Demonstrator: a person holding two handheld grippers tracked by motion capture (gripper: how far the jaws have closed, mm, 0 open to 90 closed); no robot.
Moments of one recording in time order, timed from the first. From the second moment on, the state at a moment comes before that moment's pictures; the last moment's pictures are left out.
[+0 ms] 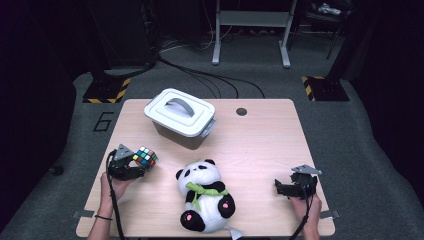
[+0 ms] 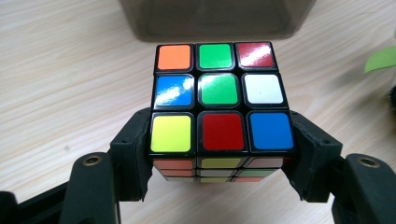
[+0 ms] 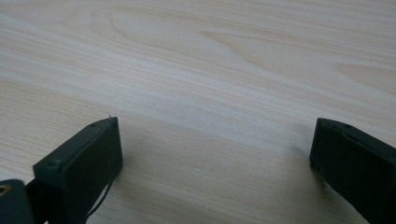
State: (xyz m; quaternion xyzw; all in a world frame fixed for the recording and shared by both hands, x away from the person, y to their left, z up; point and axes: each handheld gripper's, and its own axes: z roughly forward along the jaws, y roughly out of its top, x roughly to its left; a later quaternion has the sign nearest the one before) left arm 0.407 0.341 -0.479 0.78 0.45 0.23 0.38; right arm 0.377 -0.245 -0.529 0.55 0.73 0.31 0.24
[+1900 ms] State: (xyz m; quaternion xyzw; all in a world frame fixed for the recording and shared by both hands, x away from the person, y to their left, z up) left arm 0.384 0.393 -0.451 0.72 0.54 0.27 0.34; right arm 0.376 -0.245 -0.529 0.55 0.74 0.31 0.24
